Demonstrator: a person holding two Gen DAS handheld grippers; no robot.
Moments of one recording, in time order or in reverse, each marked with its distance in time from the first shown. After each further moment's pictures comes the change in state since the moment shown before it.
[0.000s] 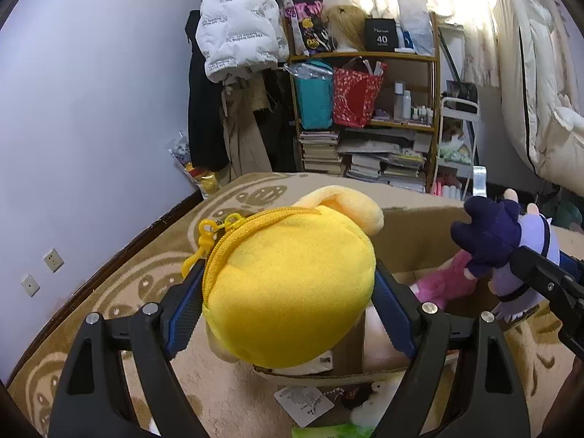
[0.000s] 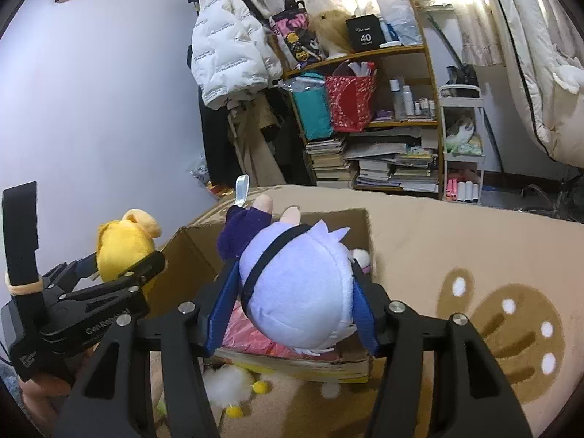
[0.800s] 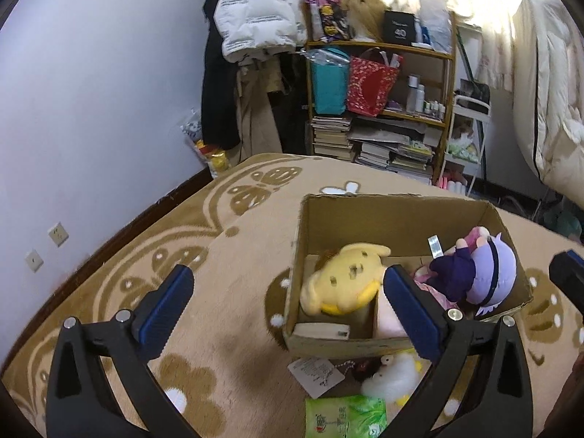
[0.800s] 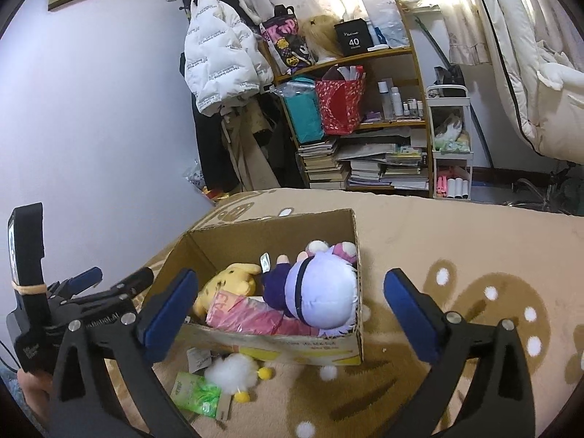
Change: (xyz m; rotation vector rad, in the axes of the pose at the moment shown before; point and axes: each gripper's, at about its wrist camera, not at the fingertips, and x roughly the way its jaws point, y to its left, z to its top) left arm -0.021 0.031 -0.008 -0.085 0.070 0.018; right arm -0.035 -0.001 0.002 0.033 -0.012 -0.028
